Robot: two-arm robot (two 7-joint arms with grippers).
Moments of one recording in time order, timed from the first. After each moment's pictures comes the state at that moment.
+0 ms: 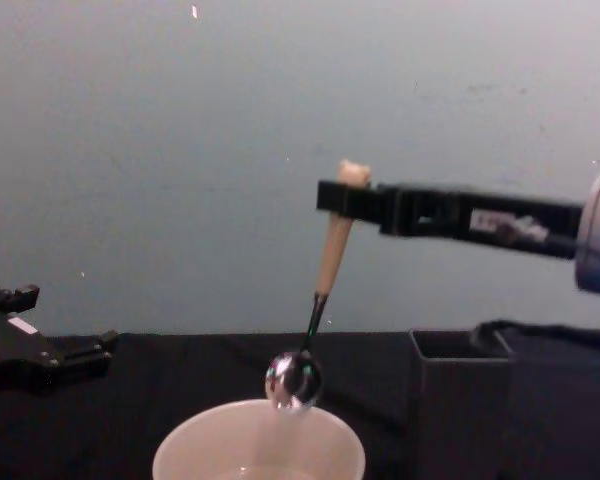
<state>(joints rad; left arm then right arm) -0.20 0.60 0.45 -1.41 -0.25 -0.12 0.03 0.31 0.40 -0.47 -1.66 0.59 0.24 0.40</state>
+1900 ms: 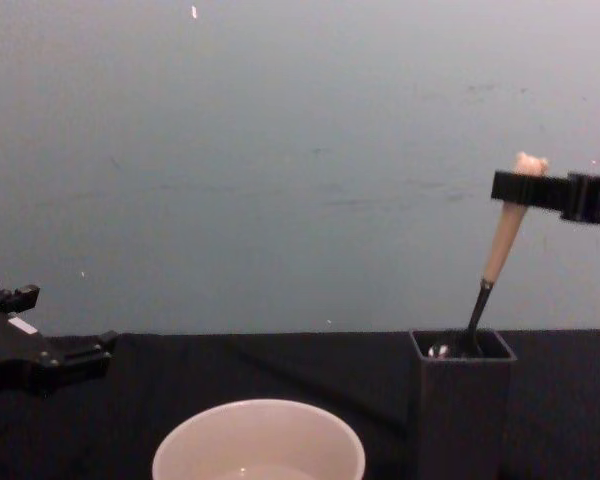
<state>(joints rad) -0.20 0.60 0.45 -1.41 -0.25 -0.12 0.03 0.22 0.58 -0.35 -1.71 0.73 0.20 0.30</state>
